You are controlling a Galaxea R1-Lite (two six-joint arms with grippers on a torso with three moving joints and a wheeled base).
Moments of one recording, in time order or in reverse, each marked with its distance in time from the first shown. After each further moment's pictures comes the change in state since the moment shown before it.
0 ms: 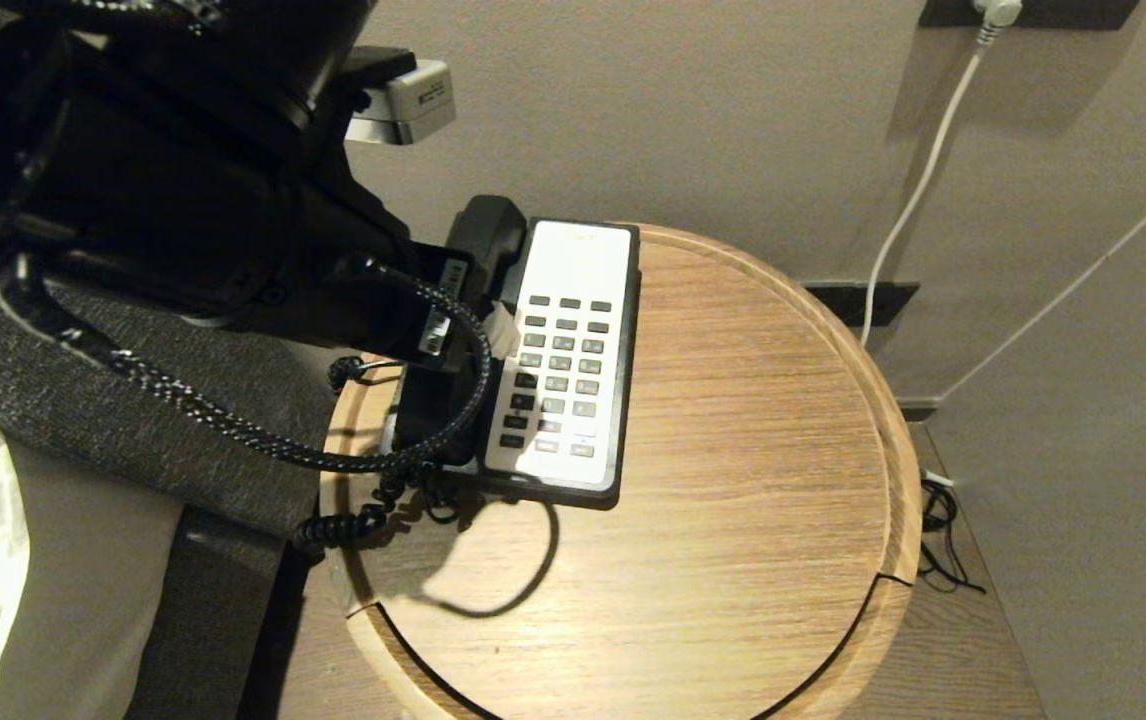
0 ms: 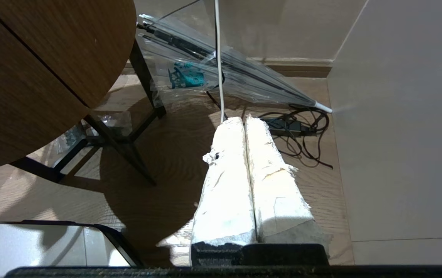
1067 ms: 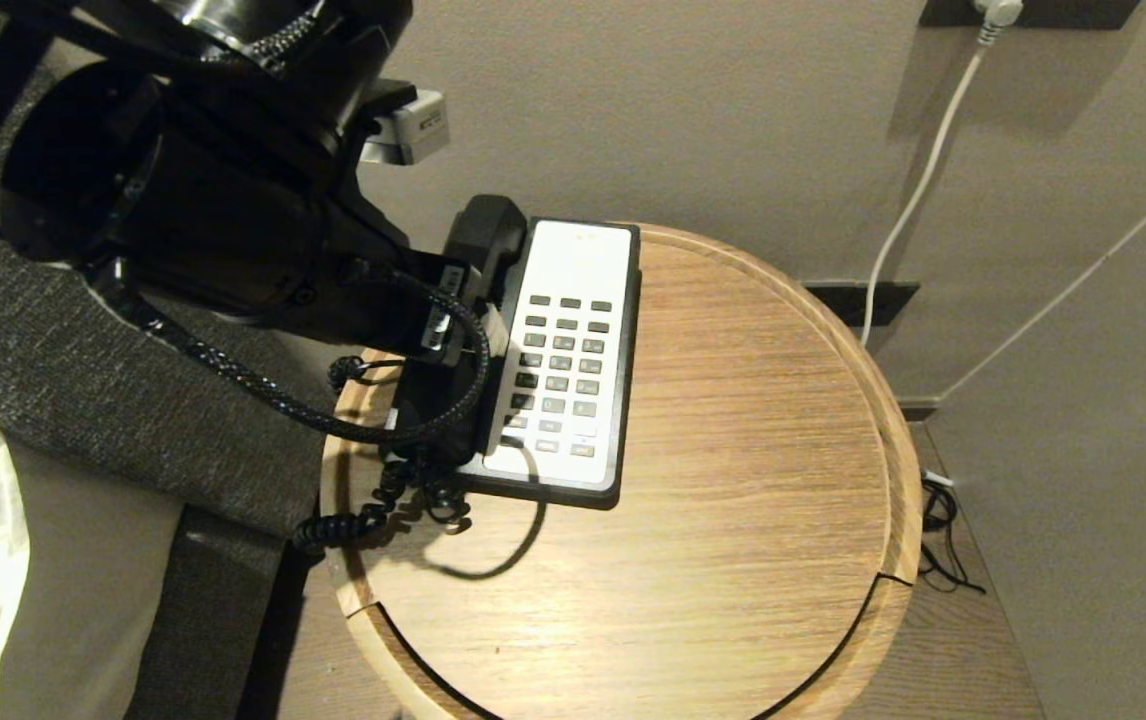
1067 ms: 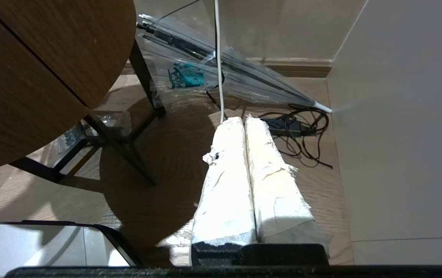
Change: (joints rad) left arm 0.063 0.032 0.007 -0.008 0.000 0.004; right arm 0.000 0.000 0.000 0.000 0.000 0.000
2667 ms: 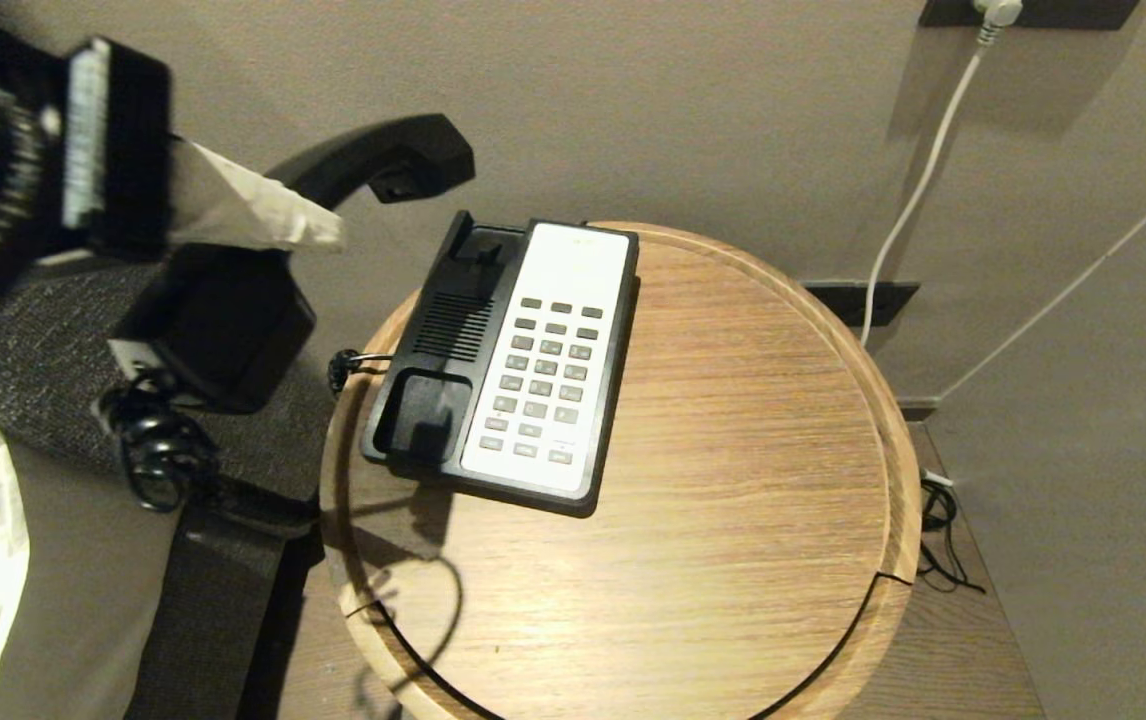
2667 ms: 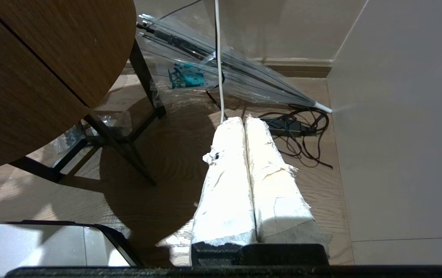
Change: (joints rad) left arm -0.040 -0.327 0.050 0.000 -0.136 -0.161; right arm 0.000 0.000 0.000 0.000 0.000 0.000
